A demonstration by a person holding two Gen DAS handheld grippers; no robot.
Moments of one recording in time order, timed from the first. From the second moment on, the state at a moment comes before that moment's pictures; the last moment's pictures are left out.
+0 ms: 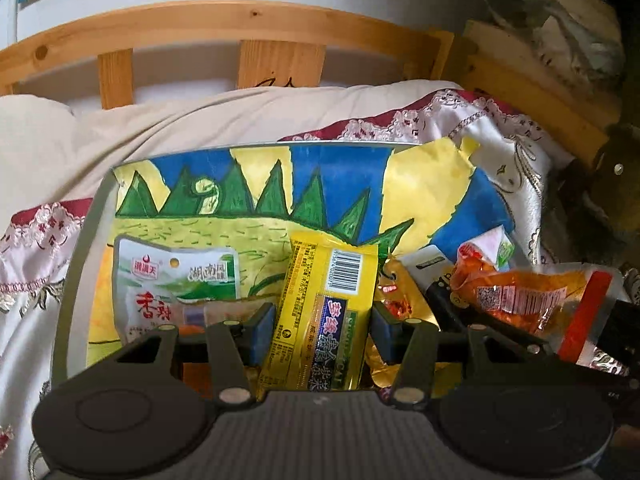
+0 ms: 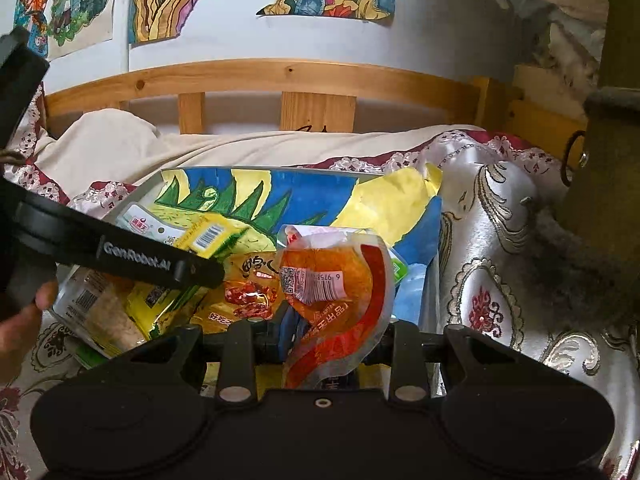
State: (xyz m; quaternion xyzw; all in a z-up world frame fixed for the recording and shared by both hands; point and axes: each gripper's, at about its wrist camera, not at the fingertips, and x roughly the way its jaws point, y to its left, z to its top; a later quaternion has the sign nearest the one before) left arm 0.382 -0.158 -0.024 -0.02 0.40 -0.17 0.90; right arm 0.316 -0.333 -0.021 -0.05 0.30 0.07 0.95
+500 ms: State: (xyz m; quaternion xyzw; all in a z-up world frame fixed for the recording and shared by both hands) left arm 0.381 -0.162 -0.020 -0.03 0.42 -0.15 0.90; right arm 0.313 -0.335 -0.014 -0.03 0.30 0.07 0.95
